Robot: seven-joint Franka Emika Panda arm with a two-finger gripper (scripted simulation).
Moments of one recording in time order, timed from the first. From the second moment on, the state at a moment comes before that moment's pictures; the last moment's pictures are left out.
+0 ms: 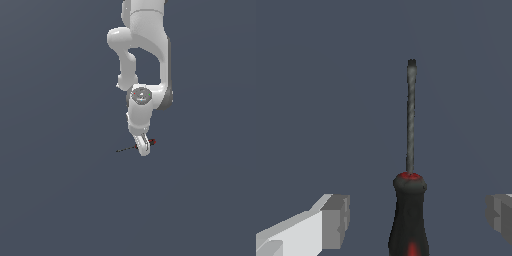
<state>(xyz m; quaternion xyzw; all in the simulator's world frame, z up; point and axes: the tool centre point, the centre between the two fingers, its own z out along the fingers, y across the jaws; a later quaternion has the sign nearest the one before) -0.044 0.045 0.058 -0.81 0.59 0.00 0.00</state>
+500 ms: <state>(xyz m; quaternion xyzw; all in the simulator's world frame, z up) -0.045 0.045 0.019 -0.80 0.59 0.00 0.00</state>
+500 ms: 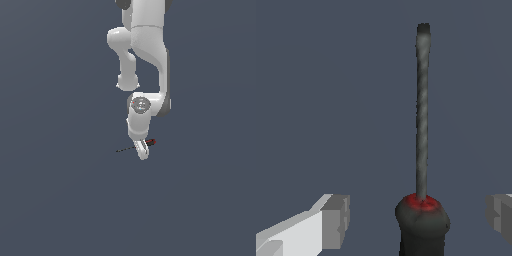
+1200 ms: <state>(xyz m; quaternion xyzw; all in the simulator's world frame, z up) -0.045 0.045 0.015 -0.80 0.59 0.00 0.00</state>
